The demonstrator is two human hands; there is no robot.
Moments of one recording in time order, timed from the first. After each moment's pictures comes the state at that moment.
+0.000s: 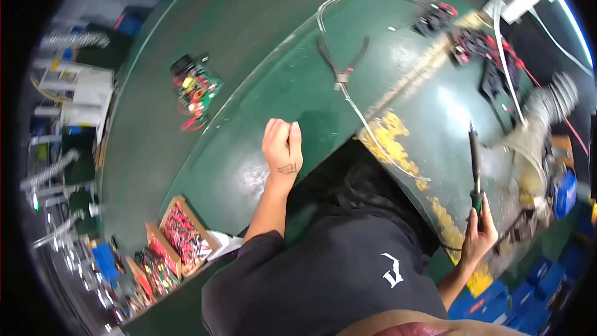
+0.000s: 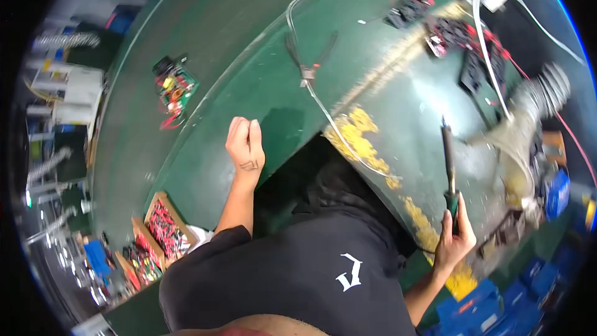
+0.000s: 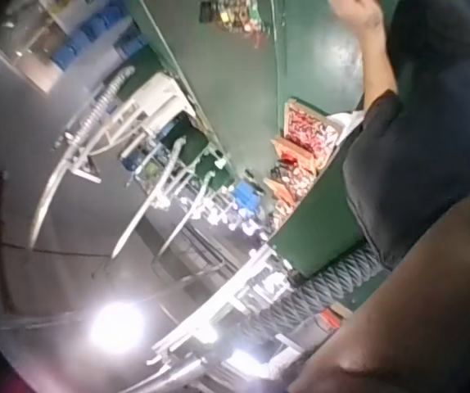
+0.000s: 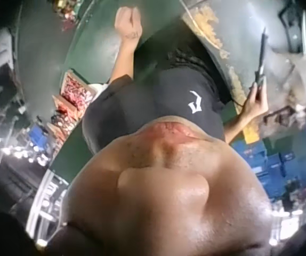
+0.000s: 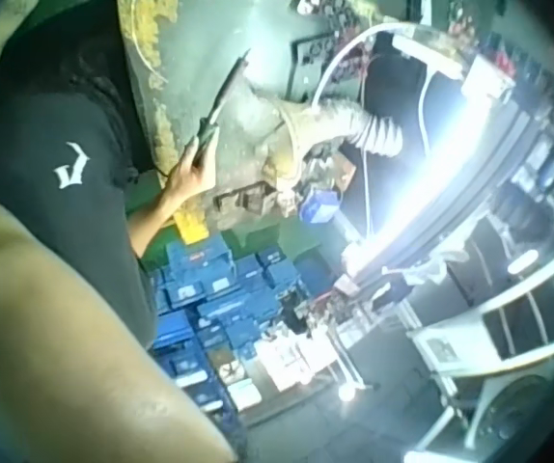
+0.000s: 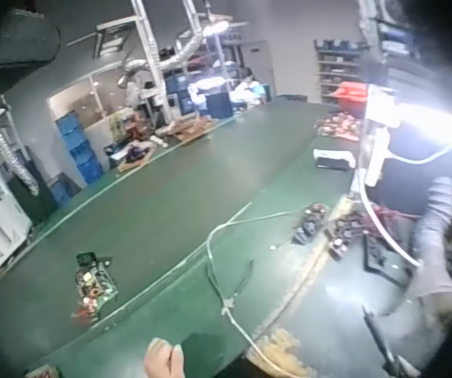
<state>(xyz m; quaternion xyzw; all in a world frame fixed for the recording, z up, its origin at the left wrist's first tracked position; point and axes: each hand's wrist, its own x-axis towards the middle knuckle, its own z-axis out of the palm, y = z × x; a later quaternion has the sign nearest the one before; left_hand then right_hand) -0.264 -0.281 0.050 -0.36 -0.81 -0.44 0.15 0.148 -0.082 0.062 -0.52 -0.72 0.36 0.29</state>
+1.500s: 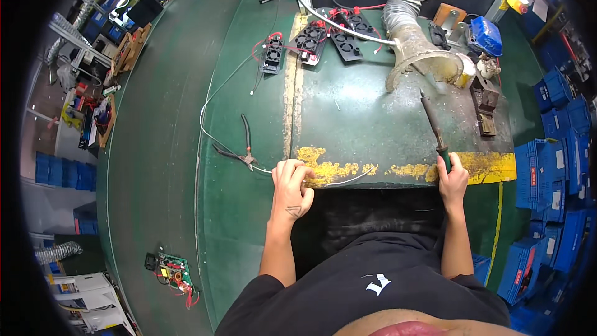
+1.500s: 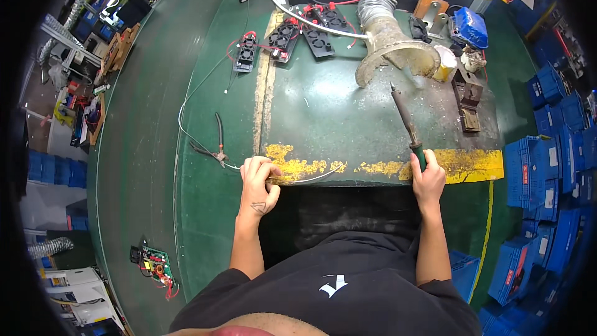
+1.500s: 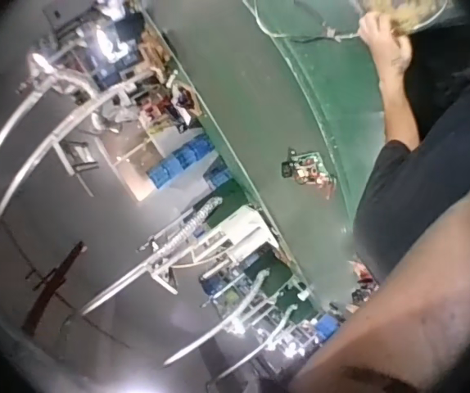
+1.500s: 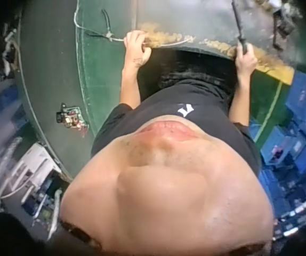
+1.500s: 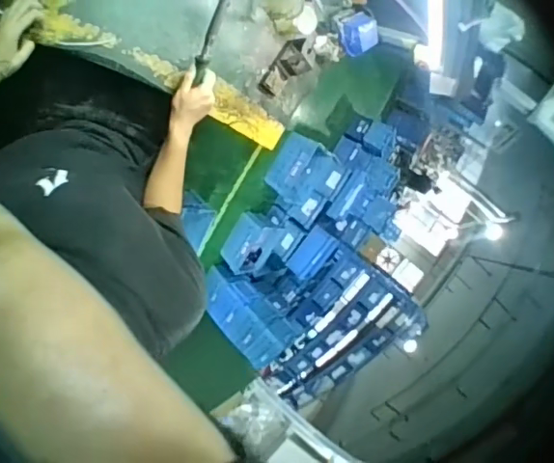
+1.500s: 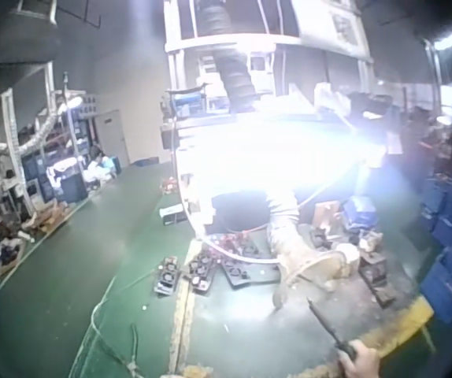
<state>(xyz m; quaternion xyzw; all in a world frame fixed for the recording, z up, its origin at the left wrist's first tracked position) -0.233 -0.186 0.029 -0.73 -0.58 -0.34 -0.11 0.159 -0.151 0.002 -0.70 -0.61 0.10 0.36</state>
